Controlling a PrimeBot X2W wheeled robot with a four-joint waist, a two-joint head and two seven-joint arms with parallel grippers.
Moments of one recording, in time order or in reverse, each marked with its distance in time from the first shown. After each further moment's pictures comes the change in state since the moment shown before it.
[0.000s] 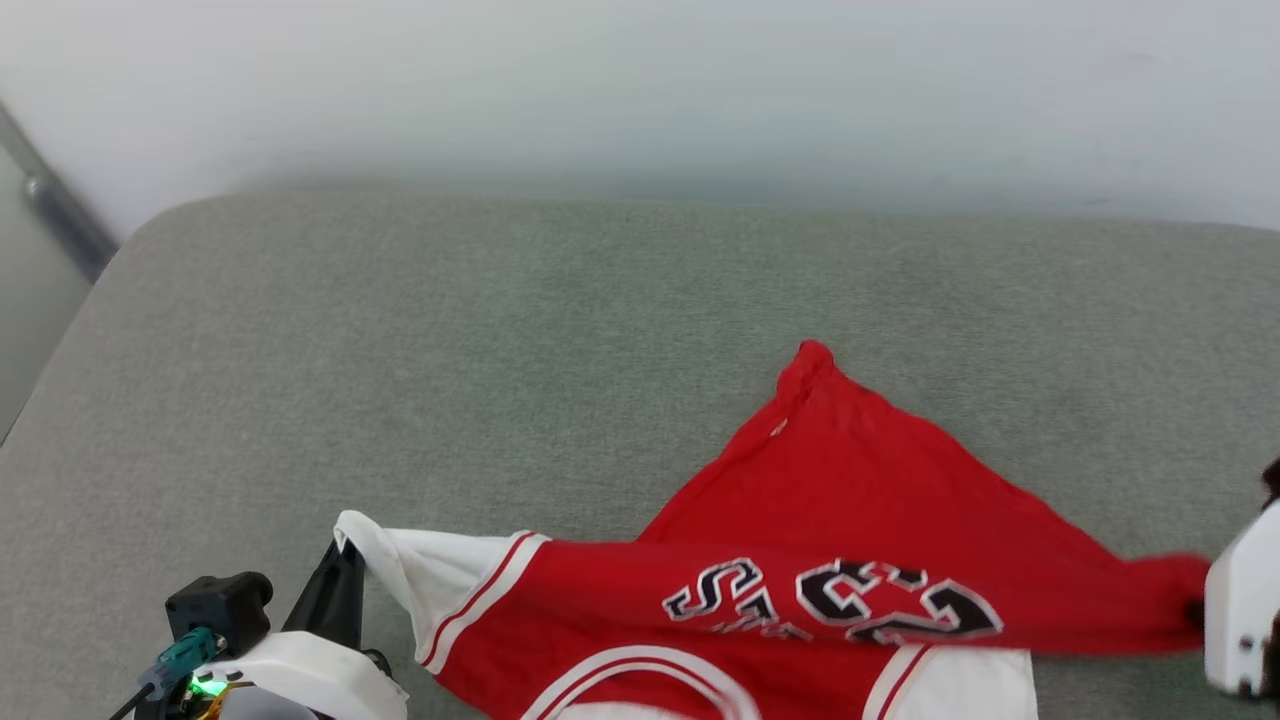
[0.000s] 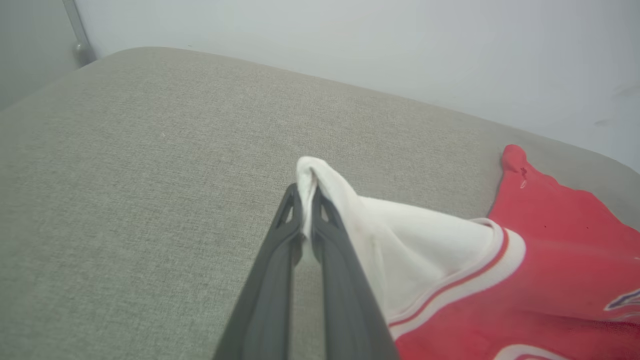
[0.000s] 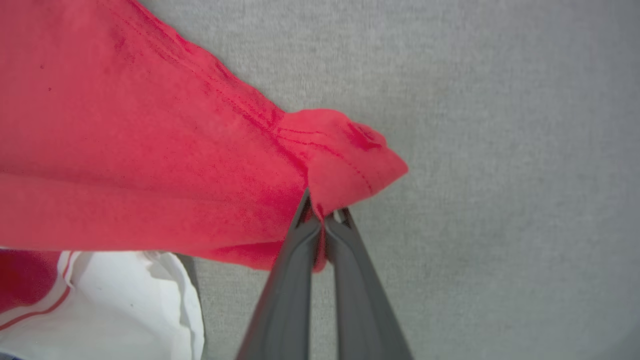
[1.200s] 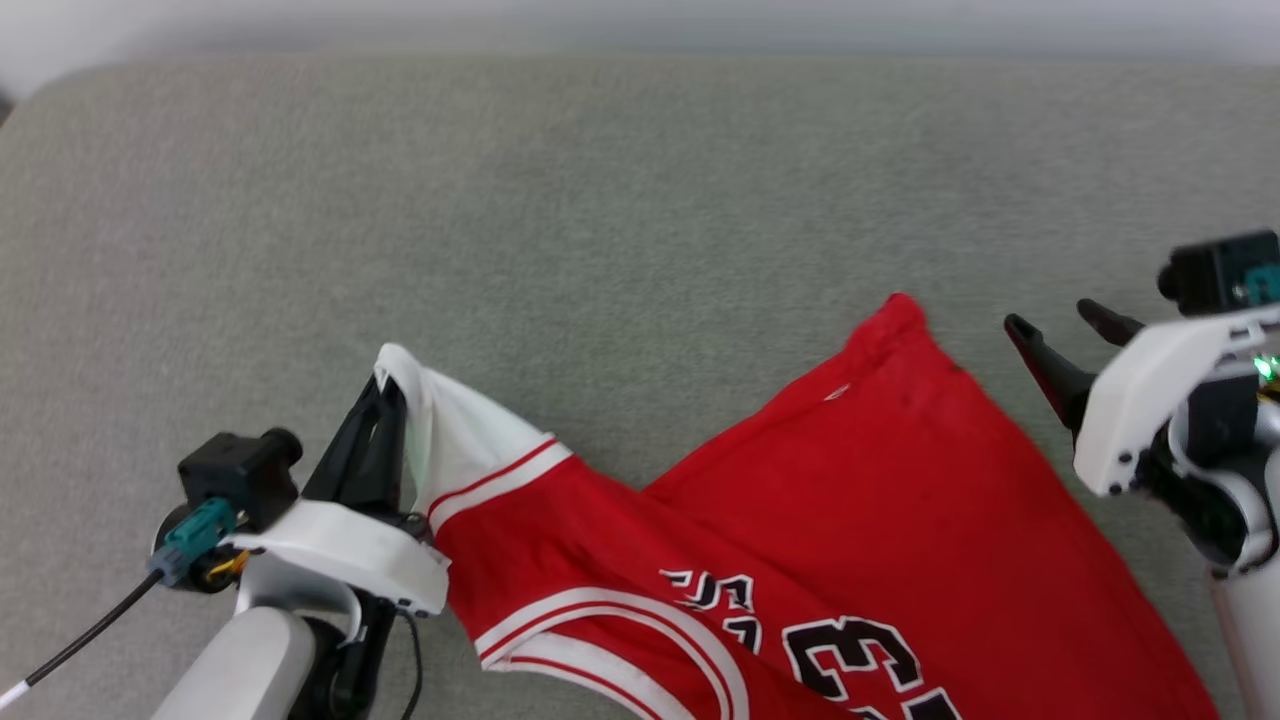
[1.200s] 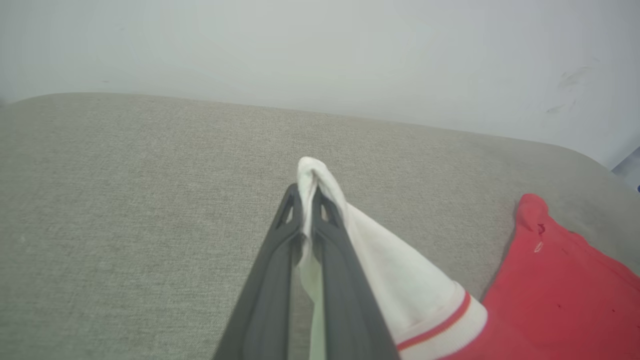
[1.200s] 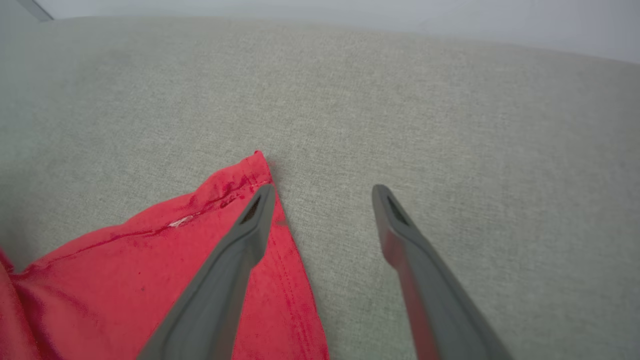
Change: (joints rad) left arm -0.169 0.019 -0.040 -0.166 0.061 0.017 0.042; right arm -0.169 0.081 0.216 -0.111 0.043 0.000 -0.441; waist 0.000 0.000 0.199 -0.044
